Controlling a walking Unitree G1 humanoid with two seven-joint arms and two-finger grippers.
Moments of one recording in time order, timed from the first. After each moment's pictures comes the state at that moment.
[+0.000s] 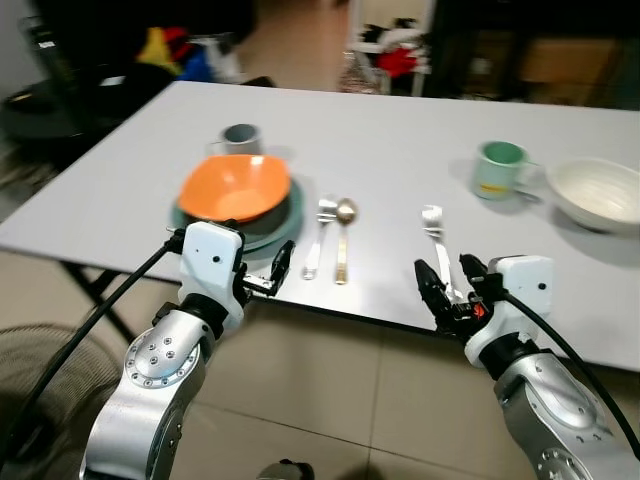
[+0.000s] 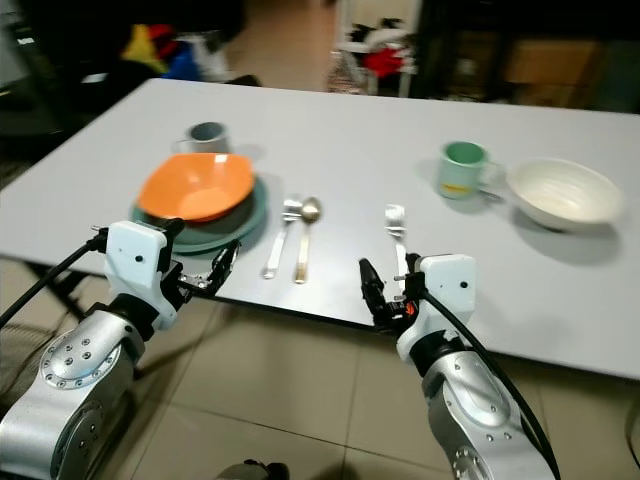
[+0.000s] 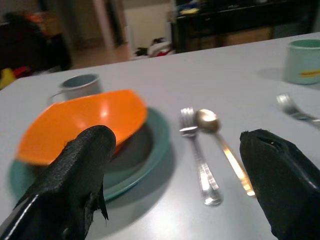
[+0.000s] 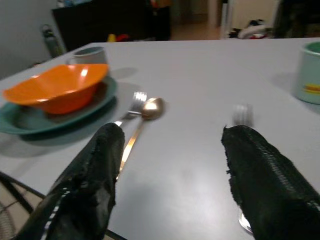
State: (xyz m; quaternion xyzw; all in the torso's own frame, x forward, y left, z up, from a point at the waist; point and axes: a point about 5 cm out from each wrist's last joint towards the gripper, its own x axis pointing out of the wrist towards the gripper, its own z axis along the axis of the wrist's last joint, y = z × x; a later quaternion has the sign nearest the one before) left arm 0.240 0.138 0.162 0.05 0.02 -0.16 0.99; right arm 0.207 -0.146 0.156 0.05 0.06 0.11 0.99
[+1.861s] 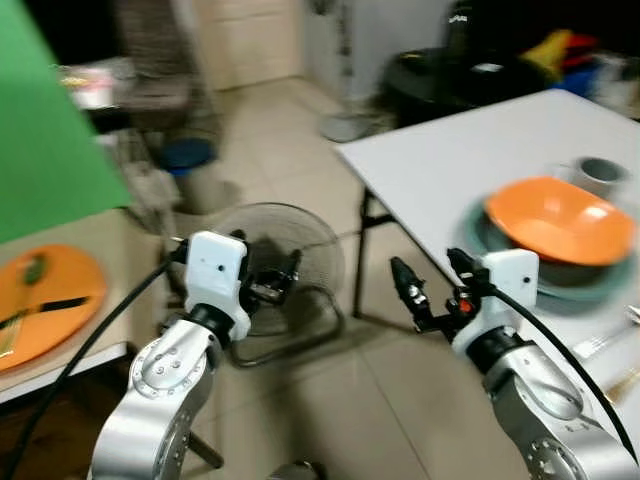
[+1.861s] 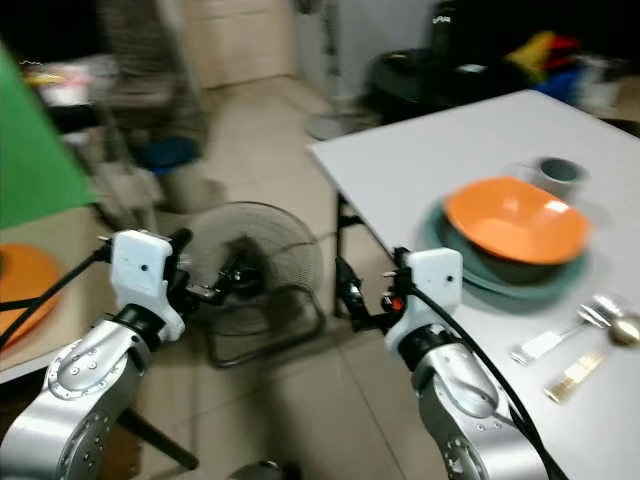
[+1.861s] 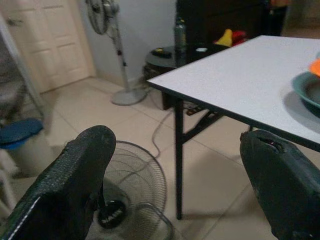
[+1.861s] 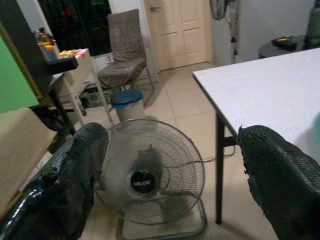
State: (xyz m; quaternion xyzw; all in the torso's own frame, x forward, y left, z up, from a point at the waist) left arm 0.232 0.131 0.157 0.03 0.03 -0.17 0.98; right arm 0.214 -0.135 0.153 0.07 0.06 0.15 0.98
